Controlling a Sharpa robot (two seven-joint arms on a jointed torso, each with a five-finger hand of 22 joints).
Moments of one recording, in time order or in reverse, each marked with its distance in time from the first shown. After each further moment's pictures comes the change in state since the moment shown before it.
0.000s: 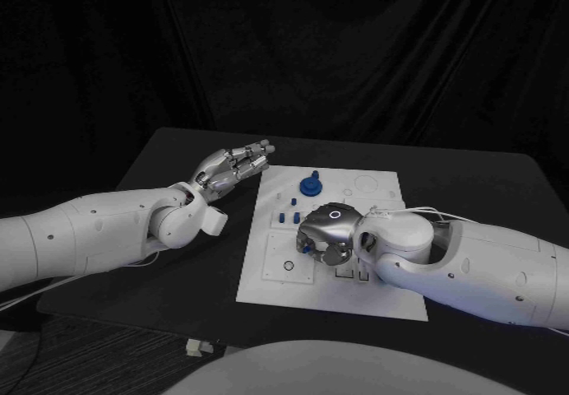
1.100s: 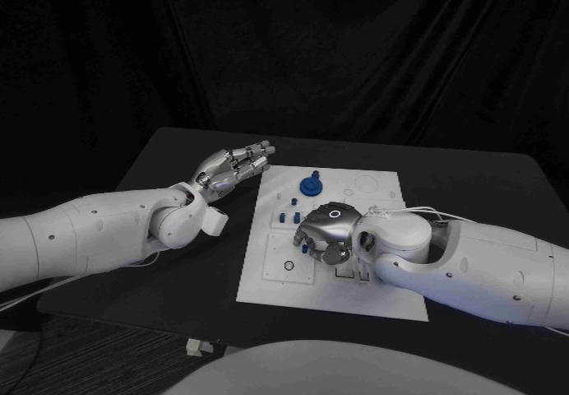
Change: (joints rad) left arm -0.002 0.001 0.000 -0.002 0.000 0.003 0.000; left_hand 0.000 0.000 0.000 0.000 0.000 0.011 0.000 0.004 0.001 0.003 0.003 0.004 0.000 0.004 0.004 0.000 0.000 0.000 0.004 -0.004 0.000 0.002; right arm 0.000 0.008 -0.001 -0.008 -0.001 0.010 -0.023; right_hand -0.029 -0.002 -0.011 0.006 -0.139 -0.182 -0.032 -0.020 -0.073 -0.043 -0.011 0.008 0.014 0.004 0.004 -0.014 0.000 0.000 -0.025 0.004 -0.053 0.001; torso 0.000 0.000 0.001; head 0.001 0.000
